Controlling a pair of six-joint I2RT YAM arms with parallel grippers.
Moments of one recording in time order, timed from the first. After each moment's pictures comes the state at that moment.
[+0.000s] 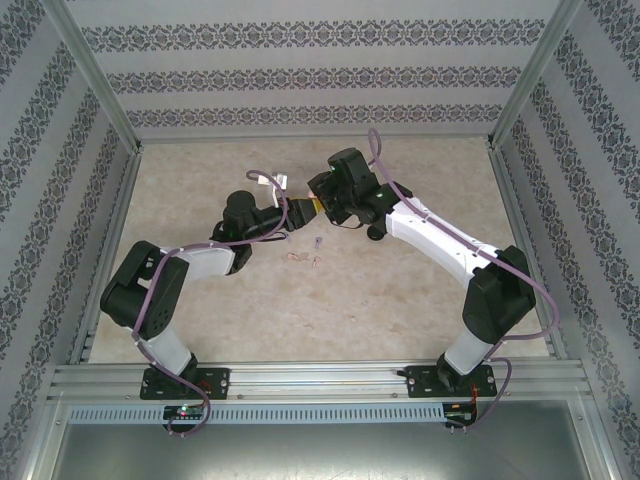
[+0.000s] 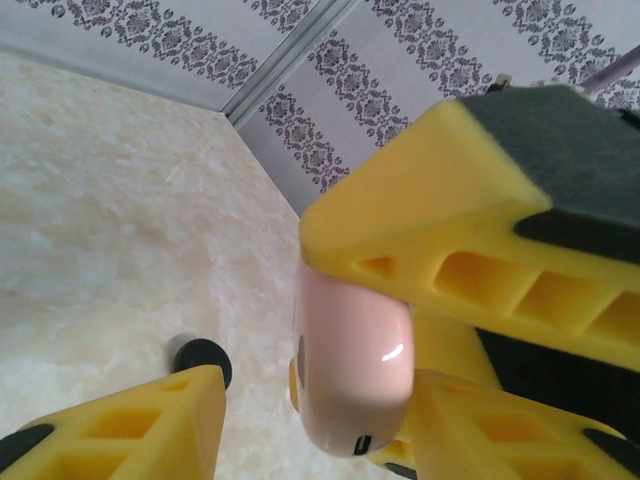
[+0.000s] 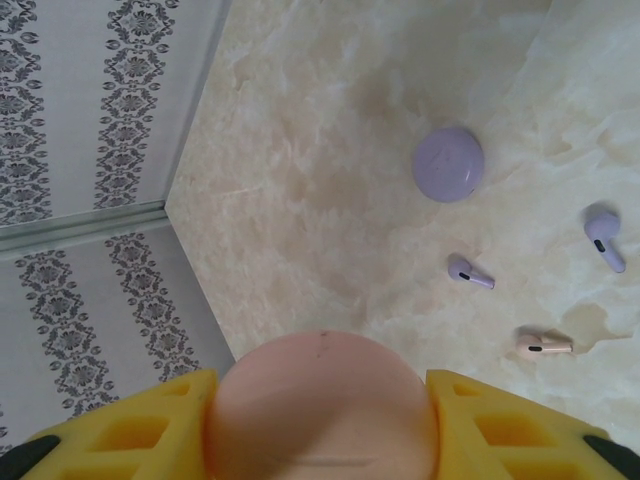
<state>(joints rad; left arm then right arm) -0.41 1.69 0.79 0.85 0.61 -0.76 0.64 1.66 1.43 -0.47 -0.04 1.49</state>
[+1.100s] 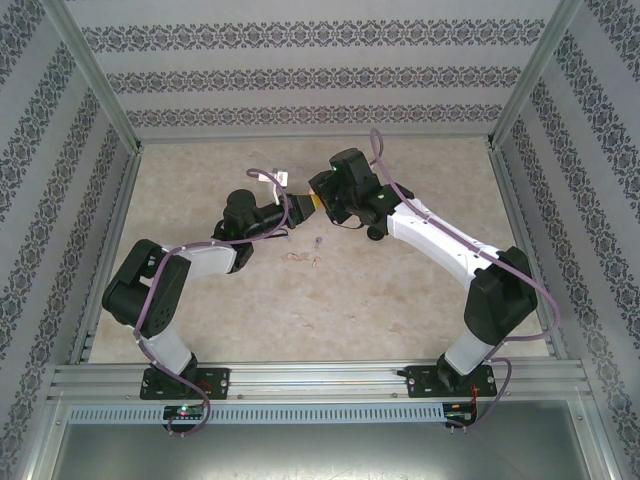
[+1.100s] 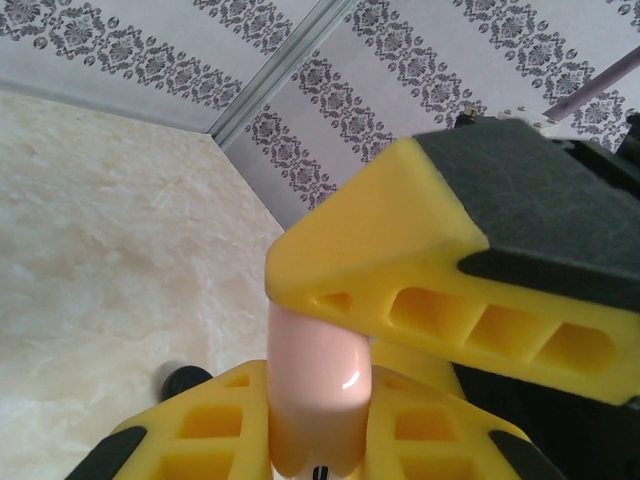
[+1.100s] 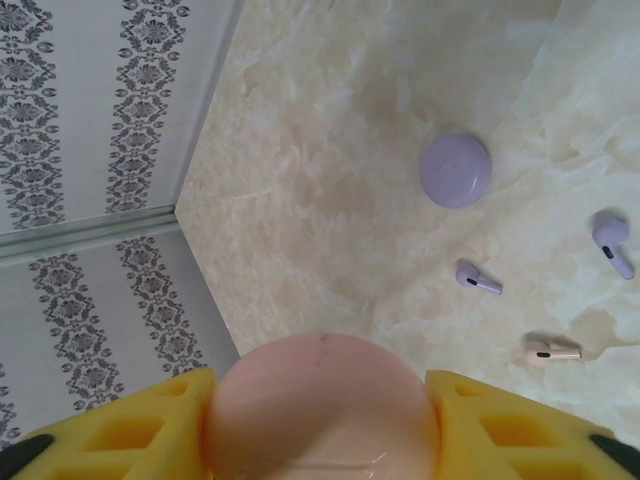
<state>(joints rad) -0.42 1.70 0.81 0.90 0.61 -0.77 0.64 1.65 1.41 -0.44 -0.04 1.50</state>
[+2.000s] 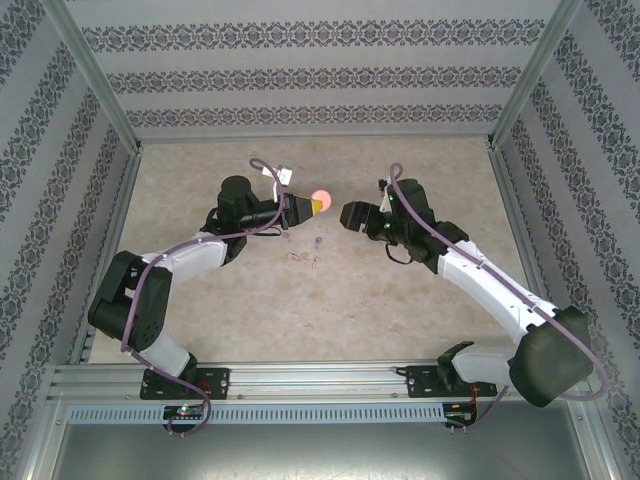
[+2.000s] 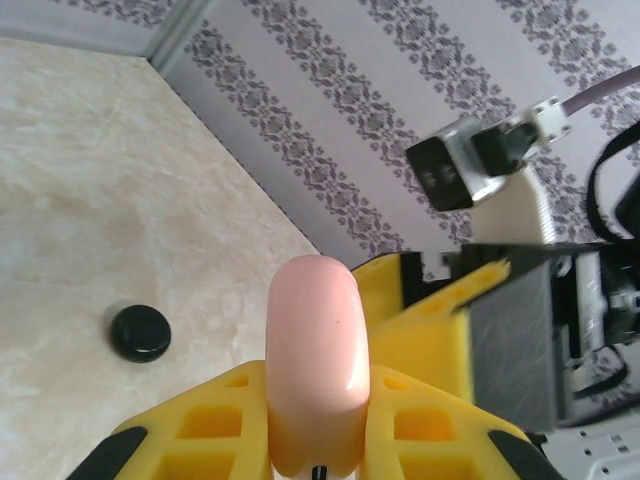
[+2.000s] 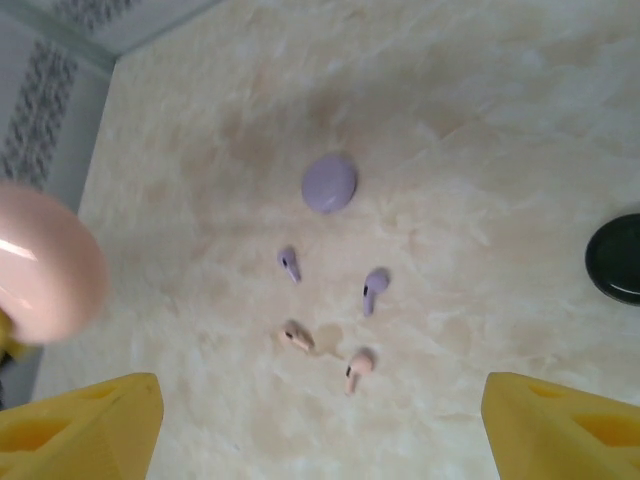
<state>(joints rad) -0.38 1.60 0.90 0.58 0.85 -0.65 0.48 1.25 0.95 -0.34 -0.21 0.64</state>
